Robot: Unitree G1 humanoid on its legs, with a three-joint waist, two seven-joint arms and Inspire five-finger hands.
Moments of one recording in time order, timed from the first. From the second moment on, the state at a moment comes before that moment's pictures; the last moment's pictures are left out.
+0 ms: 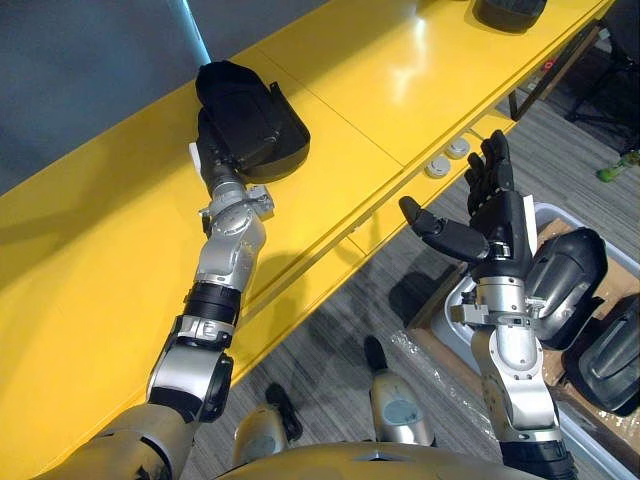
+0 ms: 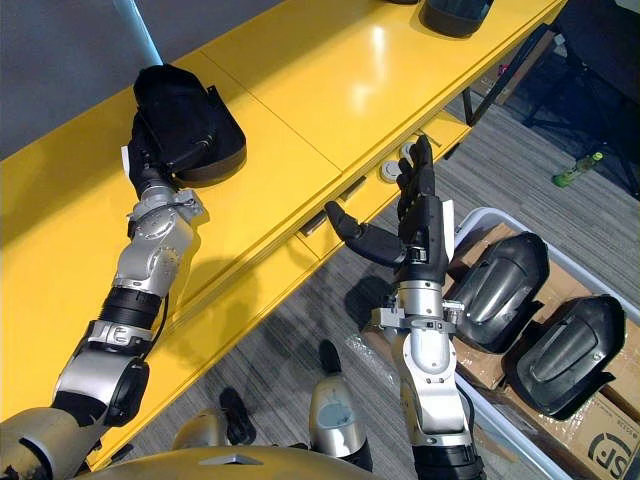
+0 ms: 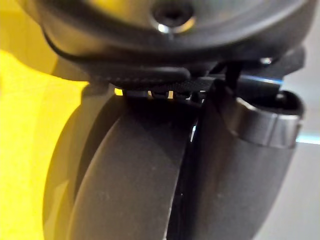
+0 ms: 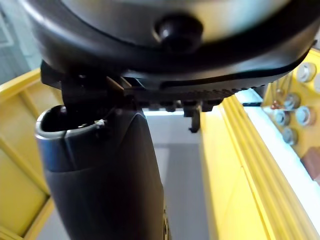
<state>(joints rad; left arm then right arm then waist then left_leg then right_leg) -0.65 0.18 -0.04 0.36 -0.42 0.09 0.61 0.14 -0.20 0.02 -0.32 0.15 -0.22 -0.15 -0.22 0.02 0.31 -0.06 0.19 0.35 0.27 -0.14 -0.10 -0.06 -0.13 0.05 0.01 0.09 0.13</state>
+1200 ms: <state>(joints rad) -0.54 0.33 0.03 0.30 -0.11 0.37 0.42 0.17 -0.19 0.06 -0.32 0.25 -0.23 -0.15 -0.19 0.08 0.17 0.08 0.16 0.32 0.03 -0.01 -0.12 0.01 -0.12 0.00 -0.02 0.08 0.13</state>
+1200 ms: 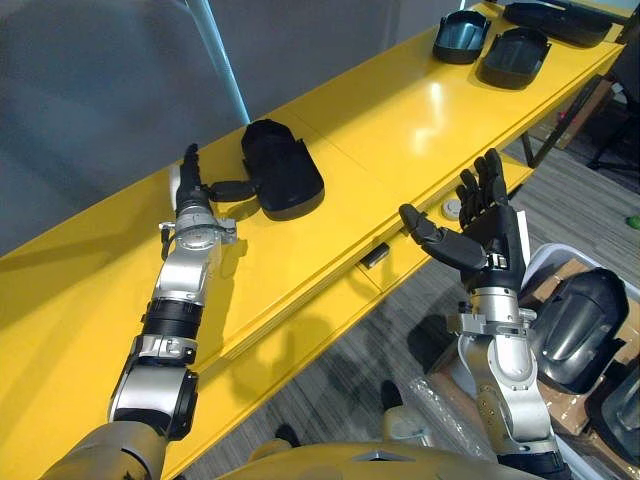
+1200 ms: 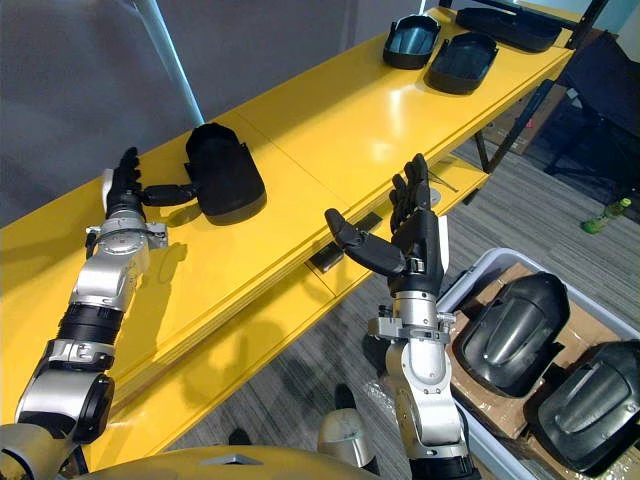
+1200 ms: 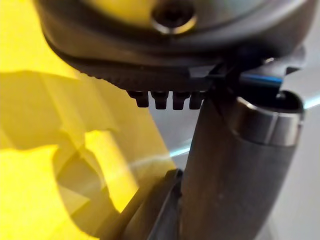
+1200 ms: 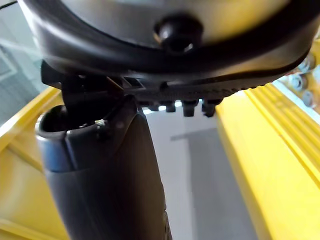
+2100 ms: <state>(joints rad) 0.17 0.06 0.02 -0.52 -0.46 -0.17 0.22 -0.10 -0.15 0.39 -0.16 0.22 -0.19 0.00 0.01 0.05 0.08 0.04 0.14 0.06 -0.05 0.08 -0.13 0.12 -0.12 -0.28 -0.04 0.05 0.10</state>
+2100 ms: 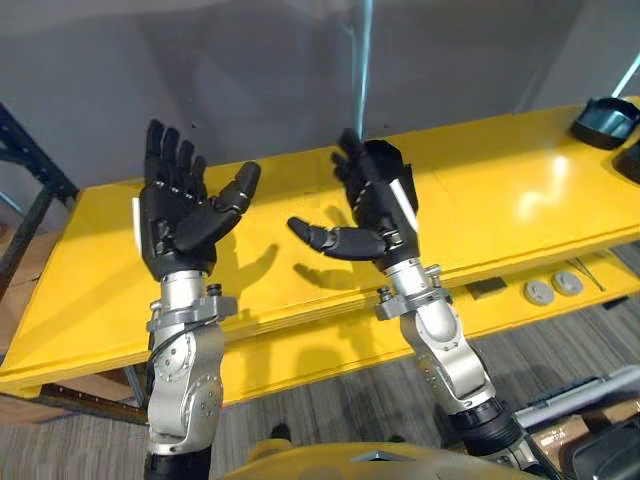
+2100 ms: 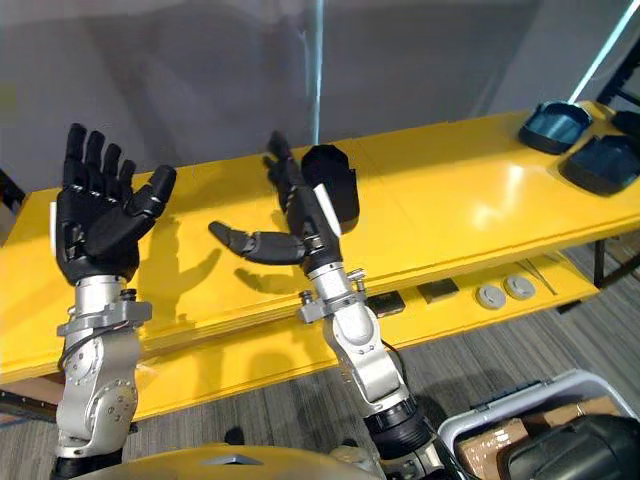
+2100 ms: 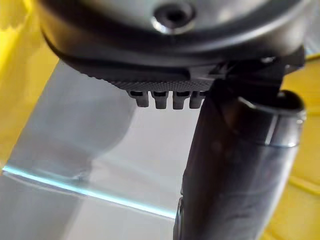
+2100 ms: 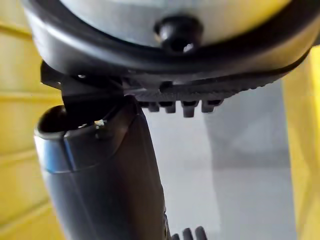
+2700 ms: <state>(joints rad) 0.29 0.03 0.04 -0.52 -0.39 -0.20 0.18 -0.13 -0.06 0.44 0.13 0.25 -0.07 -0.29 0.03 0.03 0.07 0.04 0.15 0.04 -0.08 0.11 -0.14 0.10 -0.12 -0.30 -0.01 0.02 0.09</state>
